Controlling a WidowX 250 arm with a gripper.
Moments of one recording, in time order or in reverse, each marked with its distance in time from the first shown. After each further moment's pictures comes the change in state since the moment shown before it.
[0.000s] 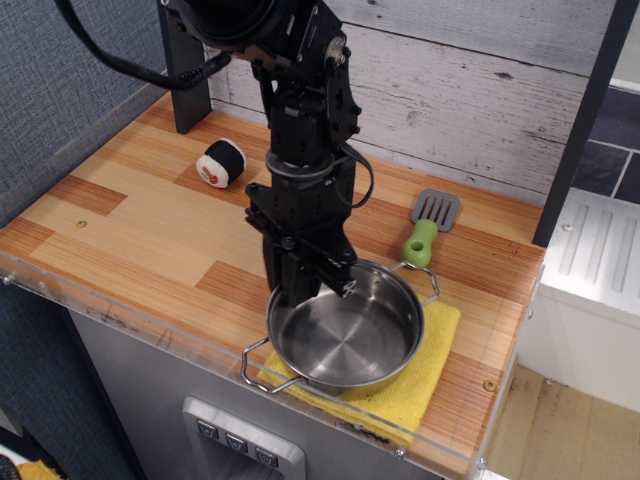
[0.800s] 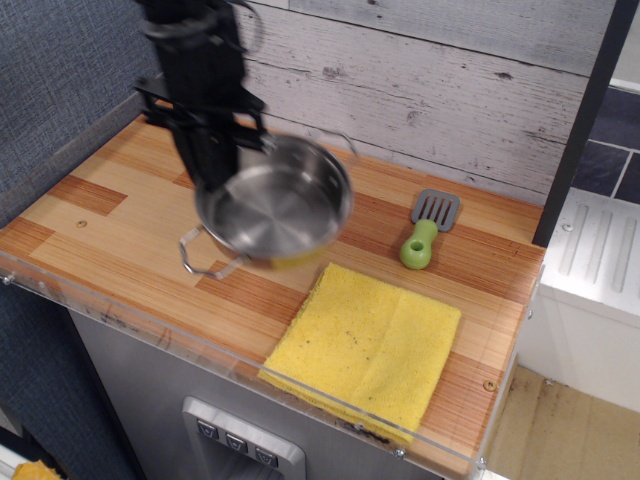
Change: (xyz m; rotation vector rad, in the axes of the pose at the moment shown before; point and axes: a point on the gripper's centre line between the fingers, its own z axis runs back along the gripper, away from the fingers) arm -0.024 0.087 0.065 -0.094 -0.155 0.355
